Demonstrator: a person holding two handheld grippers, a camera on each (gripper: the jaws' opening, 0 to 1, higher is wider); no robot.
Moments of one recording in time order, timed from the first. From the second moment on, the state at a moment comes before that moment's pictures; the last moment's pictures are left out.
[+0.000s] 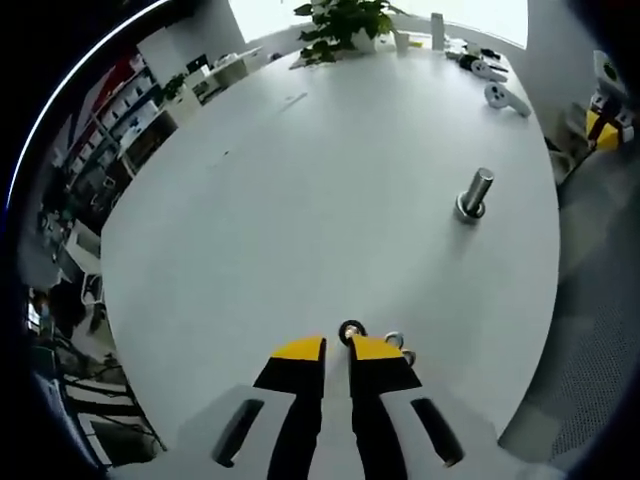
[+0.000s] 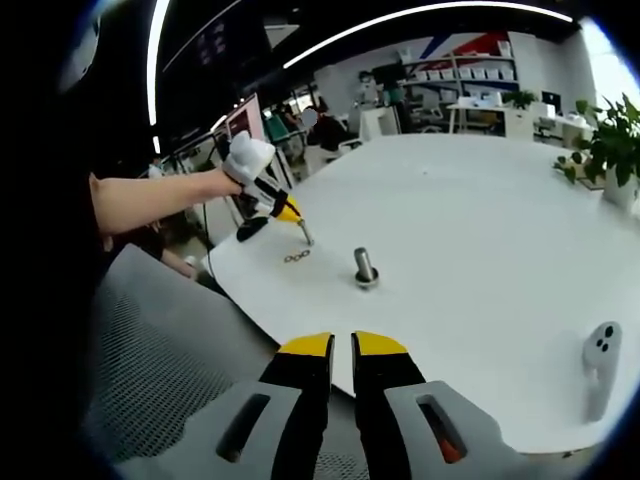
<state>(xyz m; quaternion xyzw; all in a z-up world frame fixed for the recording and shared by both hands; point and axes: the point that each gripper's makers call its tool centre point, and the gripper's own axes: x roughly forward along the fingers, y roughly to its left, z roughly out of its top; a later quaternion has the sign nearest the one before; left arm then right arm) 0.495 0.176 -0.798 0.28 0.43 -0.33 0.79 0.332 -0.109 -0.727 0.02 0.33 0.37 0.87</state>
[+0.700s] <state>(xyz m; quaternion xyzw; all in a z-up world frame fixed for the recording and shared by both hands) 0.497 0.180 -0.803 0.25 0.44 -0.32 0.80 0.333 -0.110 -0.727 0.02 0.33 0.37 0.87</state>
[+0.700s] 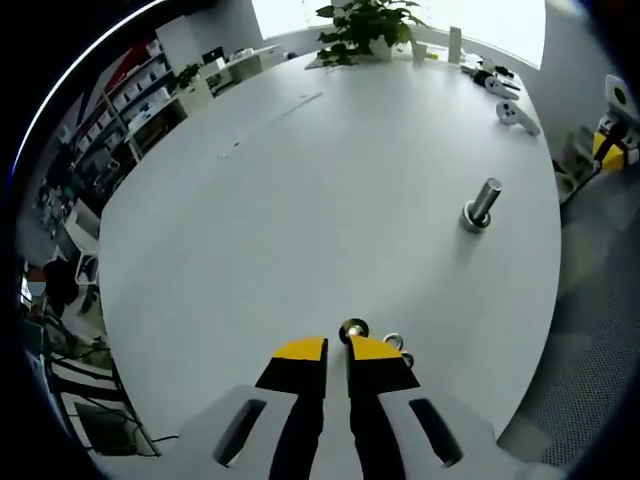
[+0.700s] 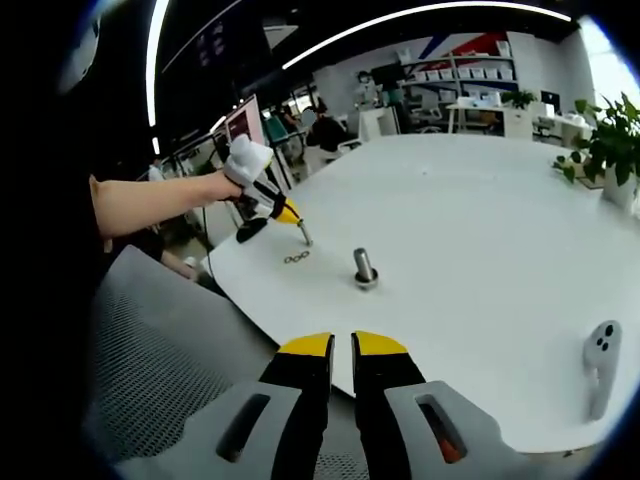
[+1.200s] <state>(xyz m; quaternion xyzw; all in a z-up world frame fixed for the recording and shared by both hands) 0.501 0.166 -0.799 0.20 0.41 -0.31 0.84 0.332 -0.109 -0.727 0.02 0.33 0.37 0.87</state>
